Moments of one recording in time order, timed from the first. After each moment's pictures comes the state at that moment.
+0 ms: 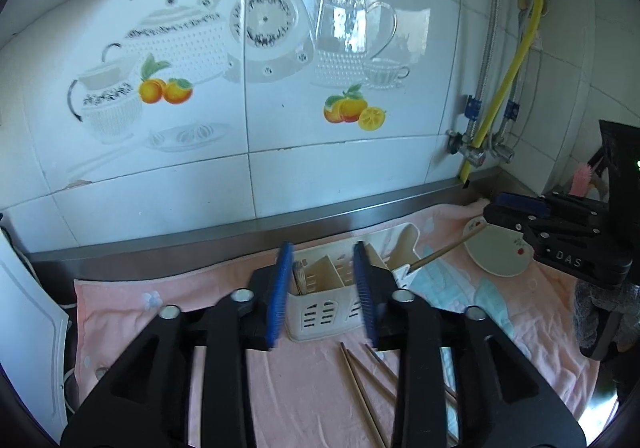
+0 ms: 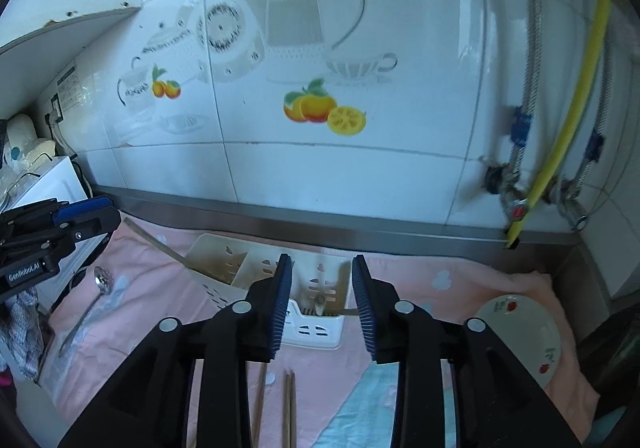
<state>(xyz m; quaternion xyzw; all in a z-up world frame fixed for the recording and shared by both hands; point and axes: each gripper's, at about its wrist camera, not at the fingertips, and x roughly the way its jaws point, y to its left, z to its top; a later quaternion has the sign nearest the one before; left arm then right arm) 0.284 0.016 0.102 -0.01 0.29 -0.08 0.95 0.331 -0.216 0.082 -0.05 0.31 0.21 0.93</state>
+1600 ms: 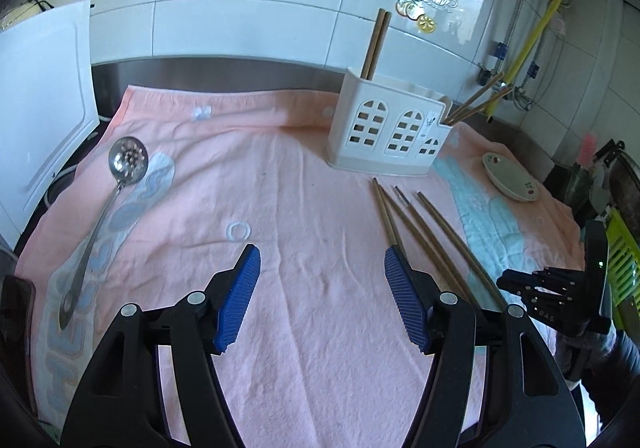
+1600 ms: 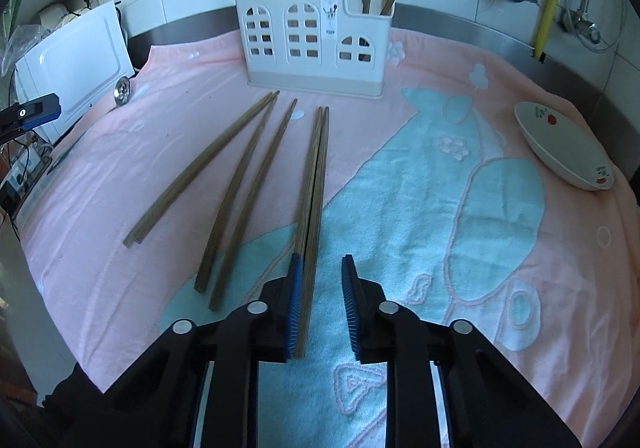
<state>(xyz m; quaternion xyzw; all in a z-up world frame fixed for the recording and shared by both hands) 0.114 0.065 -0.046 -0.12 0.35 -0.02 0.93 0.185 -0.254 -0.130 -0.10 0.43 0.25 0.86</state>
